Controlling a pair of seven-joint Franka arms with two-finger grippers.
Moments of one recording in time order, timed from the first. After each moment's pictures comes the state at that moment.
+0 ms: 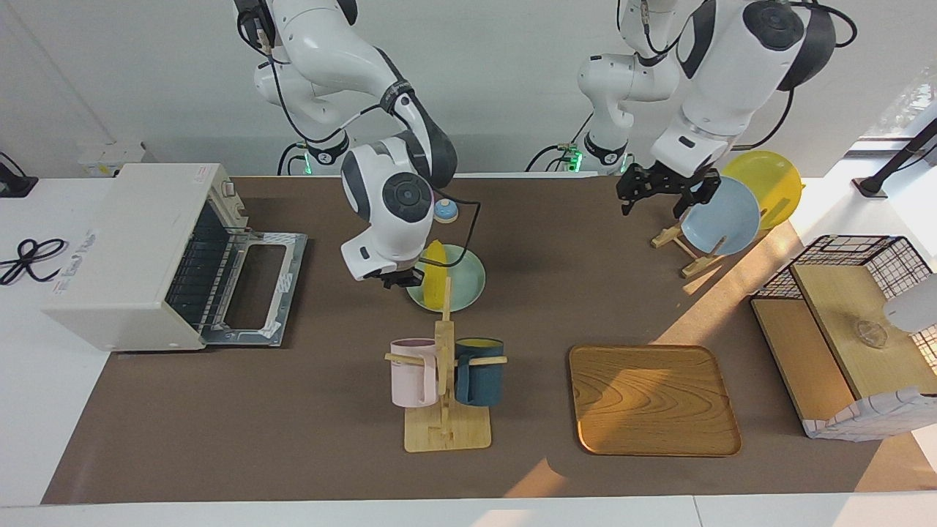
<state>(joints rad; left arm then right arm) -0.26 -0.01 -0.07 -1.71 -0.08 1.67 -0.18 0.35 0.39 0.05 -1.67 -0.16 1.75 0.69</state>
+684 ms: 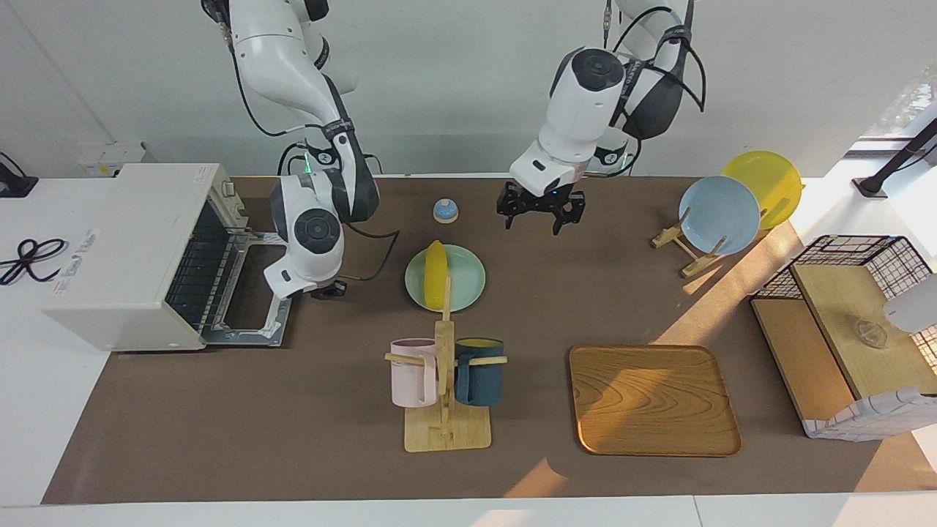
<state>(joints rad) -0.57 0.10 -0.07 -1.81 -0.13 1.96 -0.45 0.13 0.30 0.05 -2.02 -0.32 2.01 0.48</state>
